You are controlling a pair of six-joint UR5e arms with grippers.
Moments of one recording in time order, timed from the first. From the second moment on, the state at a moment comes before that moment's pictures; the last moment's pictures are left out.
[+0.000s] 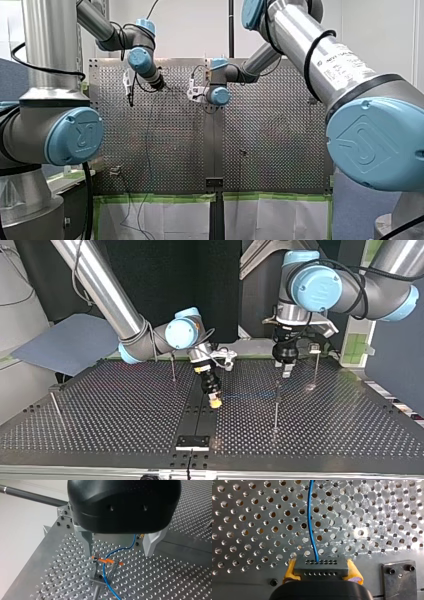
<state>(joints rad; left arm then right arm) -0.22 -1.51 -1.86 -3.04 -1.76 -1.77 2.33 -0.84 1.07 -0.36 1.60 1.66</state>
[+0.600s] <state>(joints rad) -0.24 -1.51 -1.86 -3.02 -1.77 -1.72 2.33 -0.84 1.07 -0.35 1.60 1.66</state>
